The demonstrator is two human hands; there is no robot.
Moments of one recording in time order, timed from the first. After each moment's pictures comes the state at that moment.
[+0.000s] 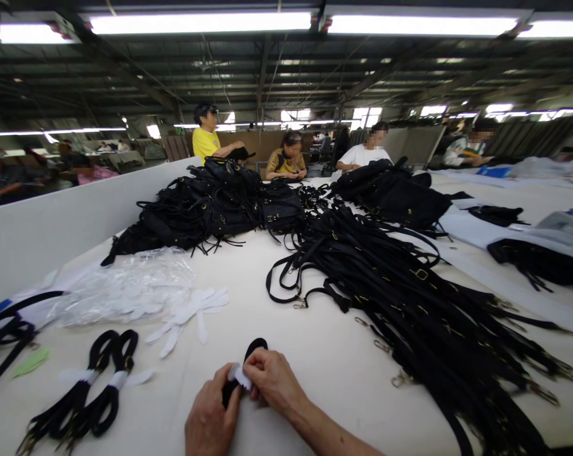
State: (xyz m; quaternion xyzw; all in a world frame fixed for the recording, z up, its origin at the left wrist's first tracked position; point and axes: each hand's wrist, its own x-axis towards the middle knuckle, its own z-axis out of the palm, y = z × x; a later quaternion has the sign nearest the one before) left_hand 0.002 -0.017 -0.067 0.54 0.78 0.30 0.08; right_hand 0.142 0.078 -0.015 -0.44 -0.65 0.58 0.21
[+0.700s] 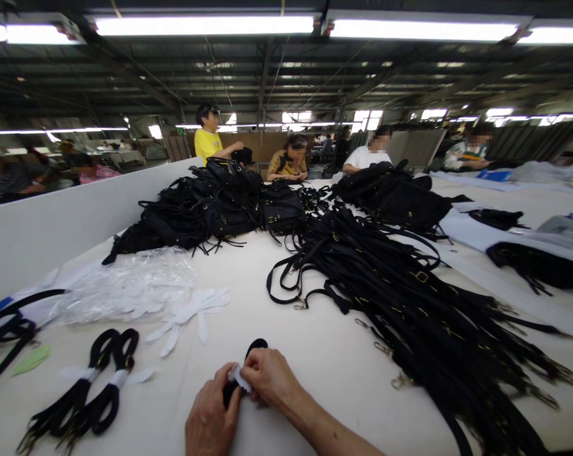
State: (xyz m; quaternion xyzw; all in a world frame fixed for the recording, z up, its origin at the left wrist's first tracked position) left_hand -0.002 -0.018 -0.075 0.56 0.78 0.28 0.07; right_hand 0.136 0.081 -0.006 -0.46 -0.72 0.50 0.14
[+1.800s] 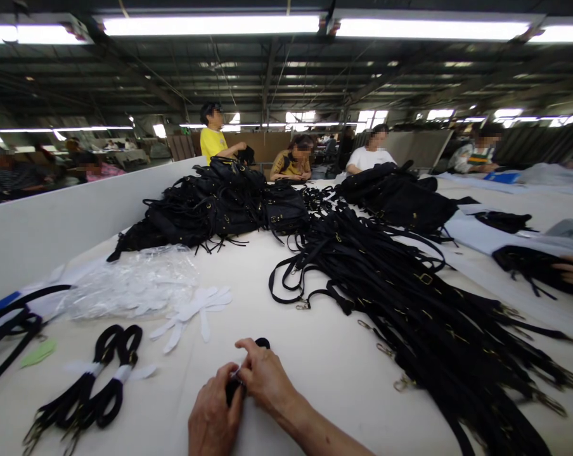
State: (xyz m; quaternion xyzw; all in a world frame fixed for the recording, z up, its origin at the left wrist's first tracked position) left_hand 0.000 -0.019 -0.074 0.57 0.76 0.31 0.06; right_hand 0.126 0.078 -0.003 -0.41 -0.79 0.42 0.19
